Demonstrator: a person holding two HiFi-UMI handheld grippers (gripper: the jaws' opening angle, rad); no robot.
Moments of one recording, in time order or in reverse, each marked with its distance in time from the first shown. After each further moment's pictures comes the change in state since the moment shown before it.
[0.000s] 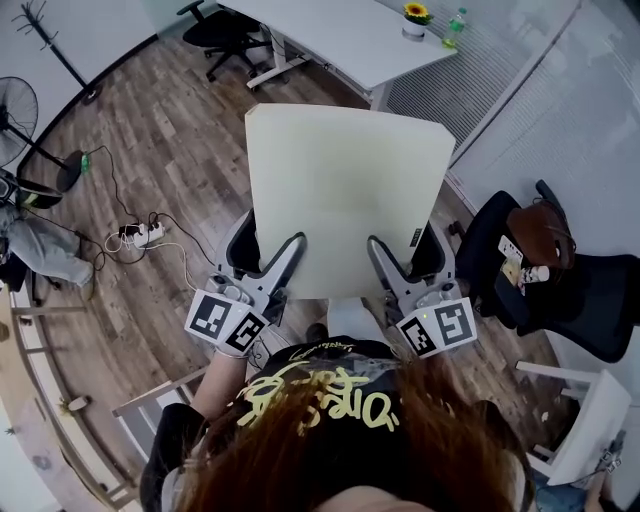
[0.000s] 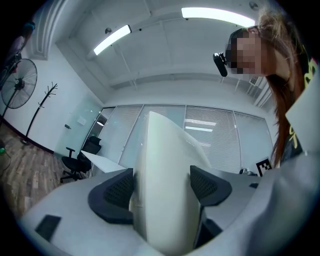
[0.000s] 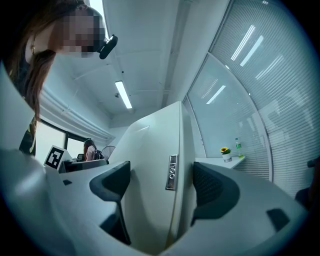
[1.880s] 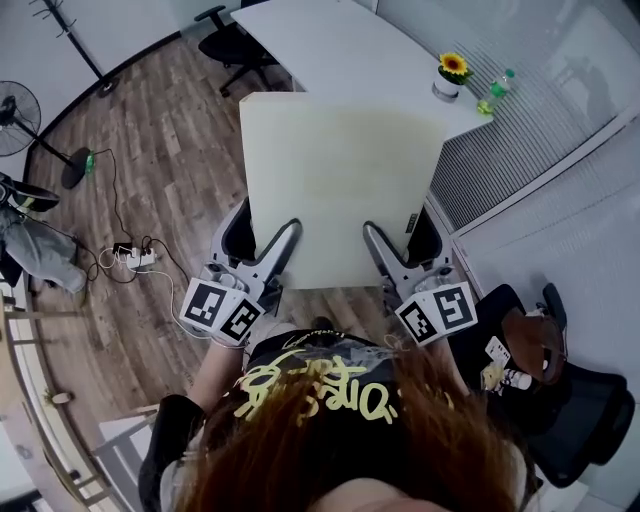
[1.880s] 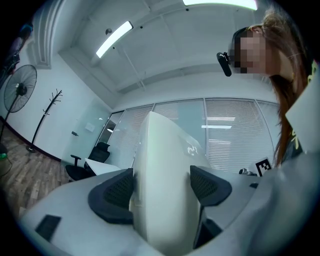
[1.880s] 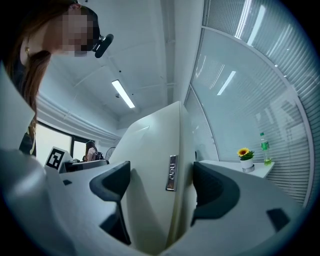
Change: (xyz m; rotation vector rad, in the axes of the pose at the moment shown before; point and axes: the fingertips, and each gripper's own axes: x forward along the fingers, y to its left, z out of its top) left arm 0.283 0.145 0.008 0.040 -0.058 0.155; right arm 0.277 -0.211 0.008 0.029 0.012 0.179
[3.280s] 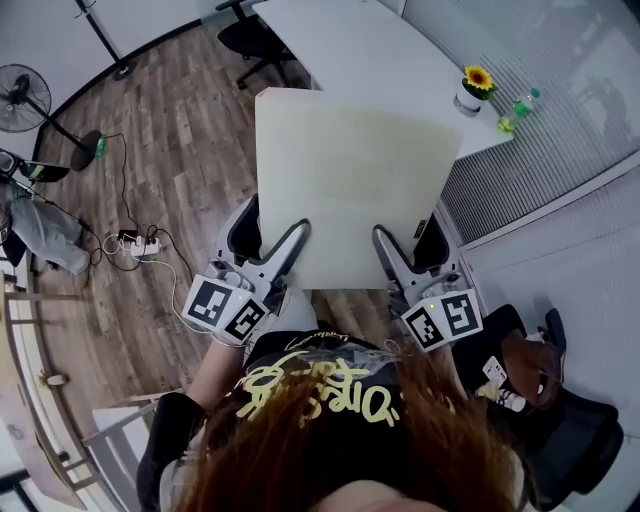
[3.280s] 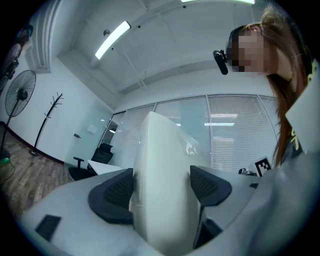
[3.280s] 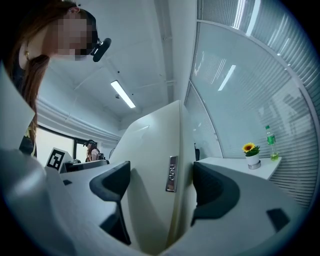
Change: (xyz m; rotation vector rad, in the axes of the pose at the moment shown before) left arm 0.022 0.022 0.000 0.026 0.005 0.036; right arm 0.034 -0.017 -0.010 0.039 0.014 0.041
